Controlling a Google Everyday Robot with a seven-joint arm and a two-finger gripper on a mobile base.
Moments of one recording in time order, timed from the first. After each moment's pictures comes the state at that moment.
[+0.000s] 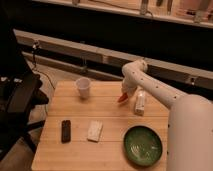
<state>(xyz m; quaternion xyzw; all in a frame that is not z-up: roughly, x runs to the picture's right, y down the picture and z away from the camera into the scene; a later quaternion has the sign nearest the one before) 0.161 0.043 0.938 -0.25 -0.12 -0.34 0.90</state>
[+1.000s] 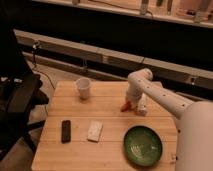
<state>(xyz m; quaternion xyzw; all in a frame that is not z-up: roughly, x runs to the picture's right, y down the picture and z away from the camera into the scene) 0.184 0.112 0.931 -0.28 -0.13 -0.29 0.91</state>
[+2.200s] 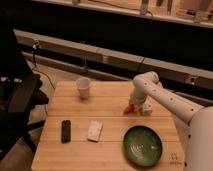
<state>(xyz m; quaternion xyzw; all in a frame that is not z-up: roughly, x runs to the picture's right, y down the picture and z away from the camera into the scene) 0.200 0.126 0.914 -0.28 -0.14 -0.27 0.91</state>
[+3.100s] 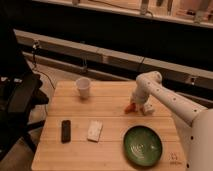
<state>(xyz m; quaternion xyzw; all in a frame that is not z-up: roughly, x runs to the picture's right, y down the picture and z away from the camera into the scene) 0.208 0.115 0.915 -0.27 -0.14 -0.25 0.92</state>
